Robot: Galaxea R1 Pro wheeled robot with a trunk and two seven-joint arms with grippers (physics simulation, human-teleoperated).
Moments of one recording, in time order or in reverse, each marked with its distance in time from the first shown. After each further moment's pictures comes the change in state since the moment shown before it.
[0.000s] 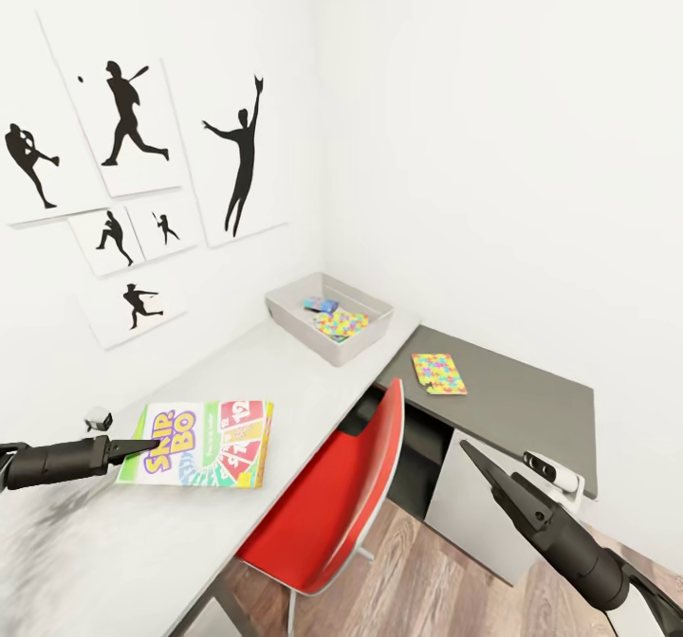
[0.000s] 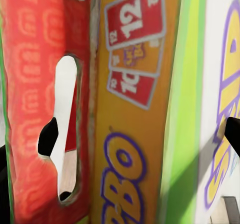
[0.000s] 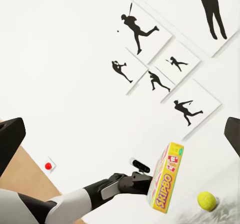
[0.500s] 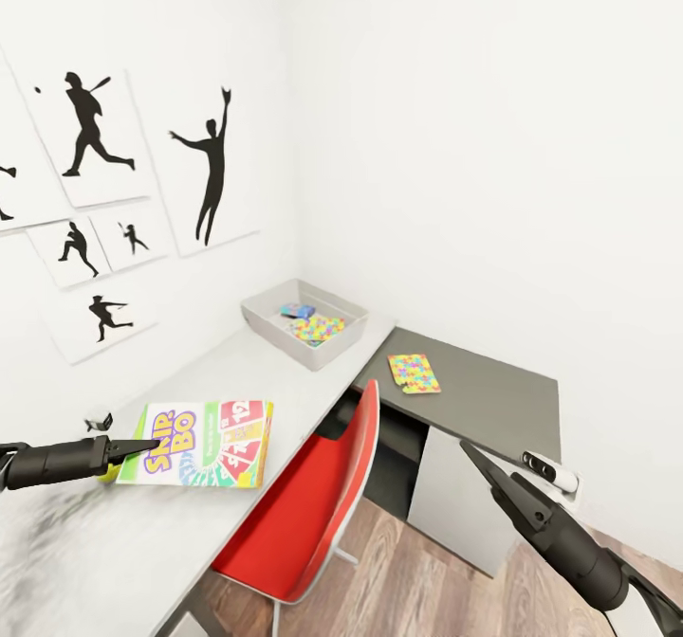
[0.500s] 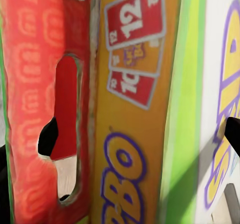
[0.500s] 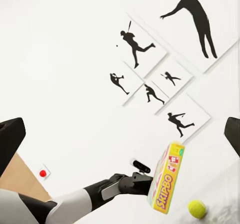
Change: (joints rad) left arm 0.000 0.000 -0.001 0.000 0.002 -0.001 0.000; right arm 0.000 0.003 0.000 0.000 0.001 -0.001 0.001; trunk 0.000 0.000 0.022
